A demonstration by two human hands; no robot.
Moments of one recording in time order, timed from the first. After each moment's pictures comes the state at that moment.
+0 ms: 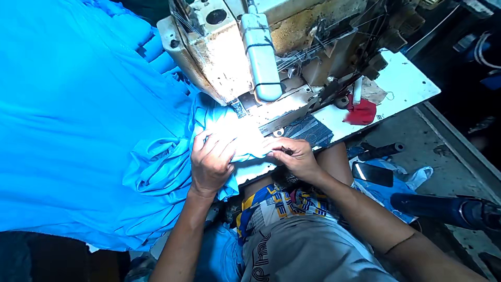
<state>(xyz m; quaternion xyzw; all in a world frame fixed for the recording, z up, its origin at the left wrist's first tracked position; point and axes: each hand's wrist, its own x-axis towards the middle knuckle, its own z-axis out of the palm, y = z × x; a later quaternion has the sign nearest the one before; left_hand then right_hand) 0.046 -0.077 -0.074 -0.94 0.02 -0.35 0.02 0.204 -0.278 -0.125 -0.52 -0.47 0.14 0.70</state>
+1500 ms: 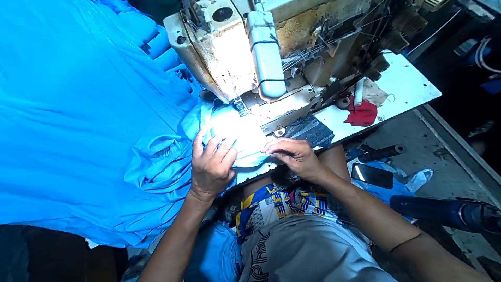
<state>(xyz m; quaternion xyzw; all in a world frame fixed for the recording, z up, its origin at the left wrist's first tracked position) 0.030 -0.081 -0.080 -0.94 0.02 -0.32 0.07 0.216 -0.282 -0.129 -0.51 -0.57 0.12 0.64</state>
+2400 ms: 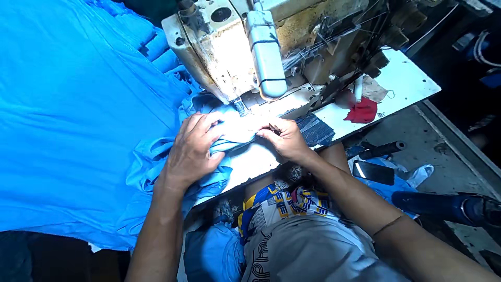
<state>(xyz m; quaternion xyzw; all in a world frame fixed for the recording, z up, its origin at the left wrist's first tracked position) 0.041 -0.033 -0.023 -0.98 0.05 -0.18 -0.04 0.218 -0.241 -0.105 -0.58 -0.48 0.11 0.65</state>
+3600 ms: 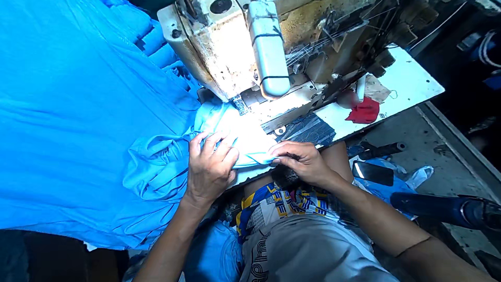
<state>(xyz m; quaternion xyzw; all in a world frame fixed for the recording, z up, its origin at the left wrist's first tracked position) 0.029 -0.089 -0.061 -0.96 0.01 -0.26 0.09 0.207 -0.299 -0.125 -0.55 -0.51 0.18 0.63</state>
